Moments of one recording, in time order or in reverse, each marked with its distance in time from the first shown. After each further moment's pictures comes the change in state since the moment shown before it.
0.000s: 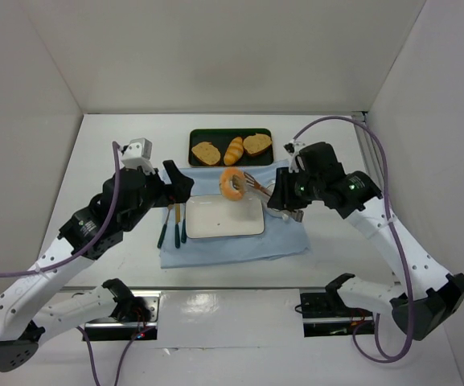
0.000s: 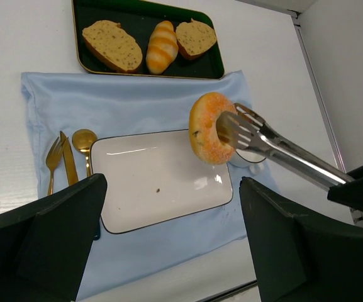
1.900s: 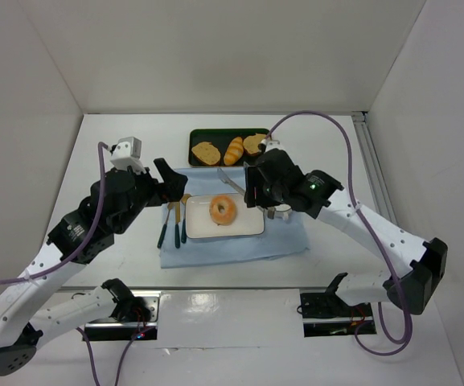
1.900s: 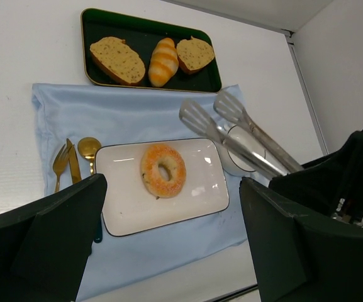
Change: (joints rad) left arm 0.000 -0.040 0.038 -0.035 -0.034 -0.001; right arm 0.296 0.167 0.024 0.119 0.424 0.177
